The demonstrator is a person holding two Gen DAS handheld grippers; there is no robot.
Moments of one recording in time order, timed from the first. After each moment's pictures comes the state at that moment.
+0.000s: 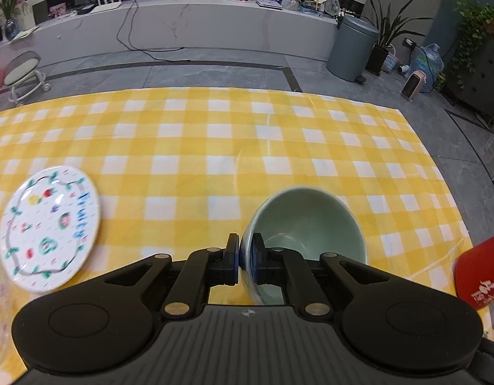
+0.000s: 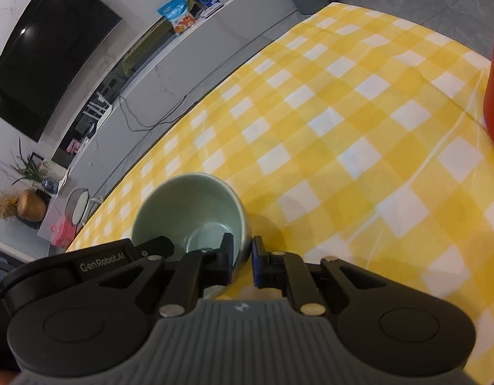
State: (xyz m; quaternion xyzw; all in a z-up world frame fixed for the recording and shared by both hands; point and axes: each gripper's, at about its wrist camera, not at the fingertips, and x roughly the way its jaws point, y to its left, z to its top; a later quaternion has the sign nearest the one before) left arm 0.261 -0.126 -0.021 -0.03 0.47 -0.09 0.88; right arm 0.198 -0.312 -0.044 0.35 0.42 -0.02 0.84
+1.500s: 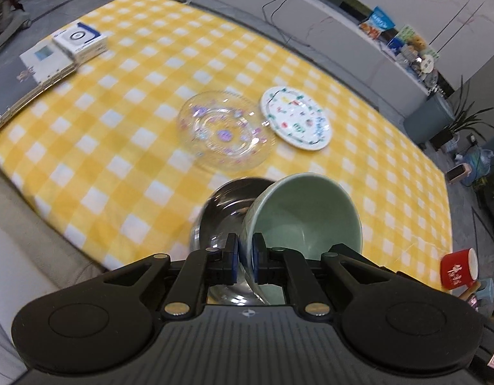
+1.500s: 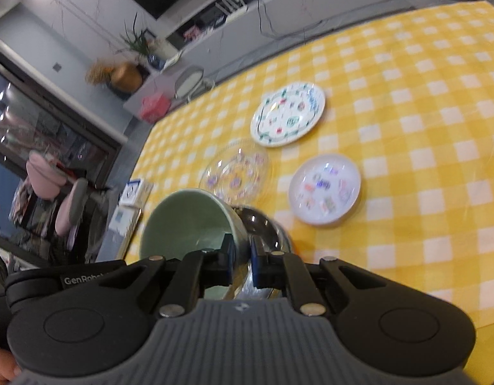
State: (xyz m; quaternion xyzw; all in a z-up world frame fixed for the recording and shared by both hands) left arm 0.038 0.109 0.044 -0.23 0.50 0.06 0.83; right arm 0.044 -0.119 0.034 0.24 0.48 0.22 0.81
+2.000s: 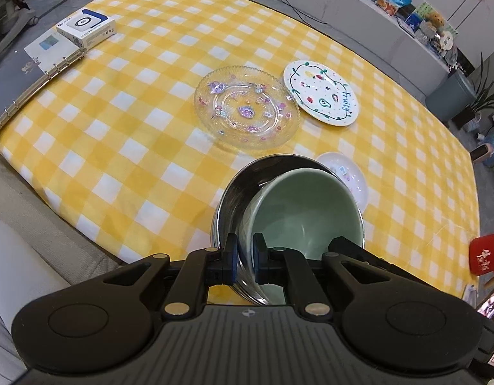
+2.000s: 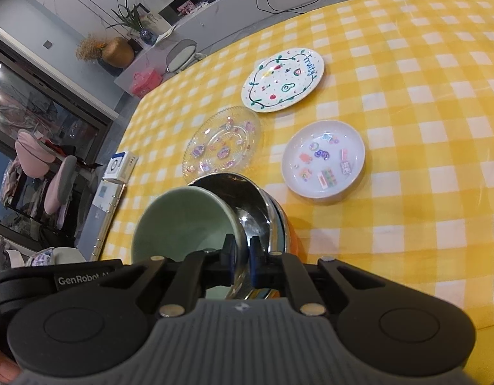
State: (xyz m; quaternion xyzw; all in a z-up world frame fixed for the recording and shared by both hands) left arm 0.045 0.105 0.024 -0.19 0.54 0.08 0.82; right arm 0.051 -0.102 0.006 0.21 0.51 0.22 0.80
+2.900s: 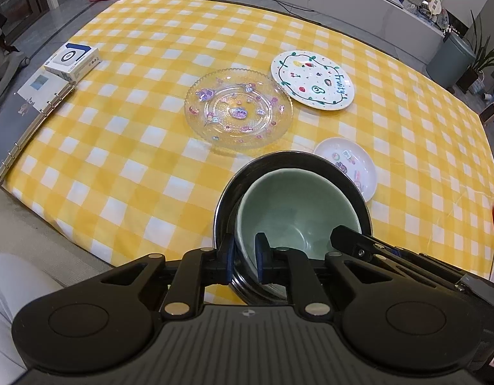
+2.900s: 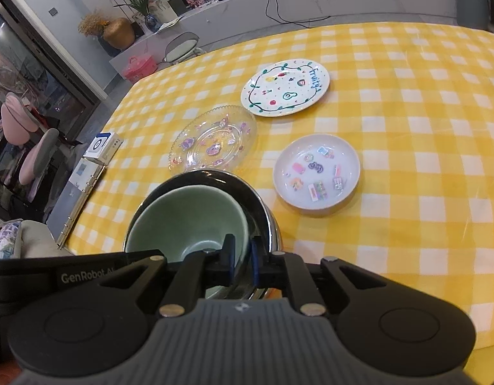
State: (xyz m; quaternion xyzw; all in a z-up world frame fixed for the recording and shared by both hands) left arm 0.049 0.087 0.026 -0.11 0.55 0.07 0.83; right arm 0.046 -0.084 0.008 0.13 0.50 0.21 0.83
